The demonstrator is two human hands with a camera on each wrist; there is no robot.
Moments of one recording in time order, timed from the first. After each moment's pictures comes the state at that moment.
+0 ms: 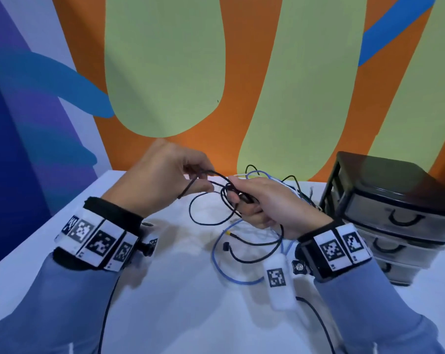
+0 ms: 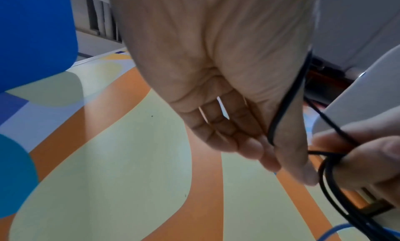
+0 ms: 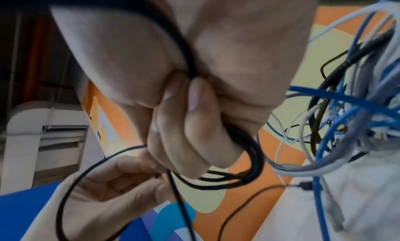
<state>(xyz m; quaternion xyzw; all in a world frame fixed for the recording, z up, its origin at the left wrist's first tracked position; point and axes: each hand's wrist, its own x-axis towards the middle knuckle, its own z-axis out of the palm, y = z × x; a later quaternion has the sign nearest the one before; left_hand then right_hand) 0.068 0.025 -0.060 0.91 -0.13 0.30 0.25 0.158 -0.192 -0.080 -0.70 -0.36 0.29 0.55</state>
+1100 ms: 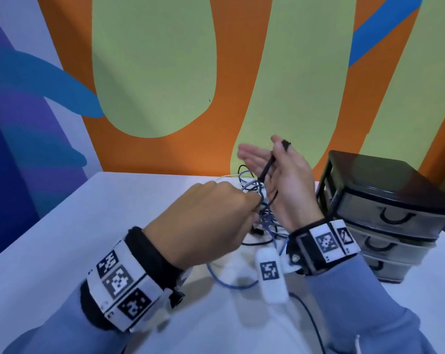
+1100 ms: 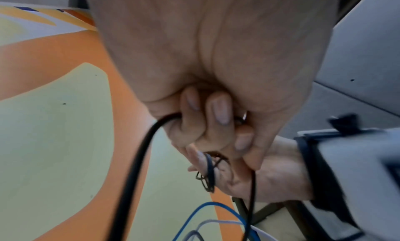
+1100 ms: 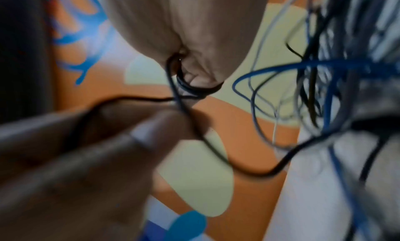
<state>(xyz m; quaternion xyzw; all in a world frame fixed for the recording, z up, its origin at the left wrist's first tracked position) 0.061 -0.060 -0.080 0.95 -0.19 0.25 0.03 0.182 -0.189 -0.083 -0.43 -0.26 0.07 0.86</state>
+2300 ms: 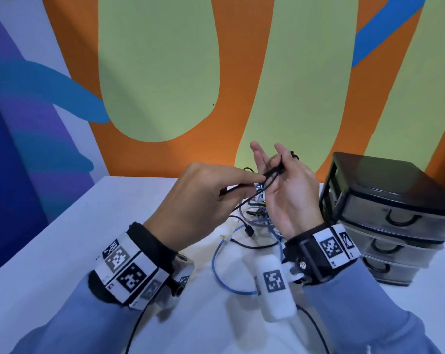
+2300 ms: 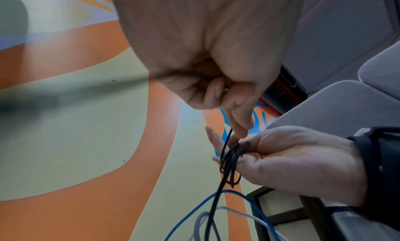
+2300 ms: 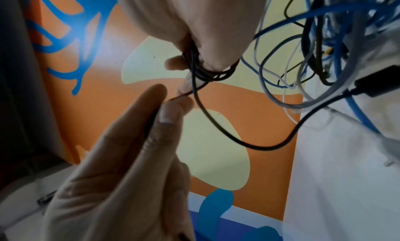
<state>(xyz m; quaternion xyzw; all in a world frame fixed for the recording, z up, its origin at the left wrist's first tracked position) 0.084 -0.036 -0.084 0.84 -0.23 0.41 0.26 0.166 -0.180 -0.079 -0.30 -0.18 0.05 0.94</state>
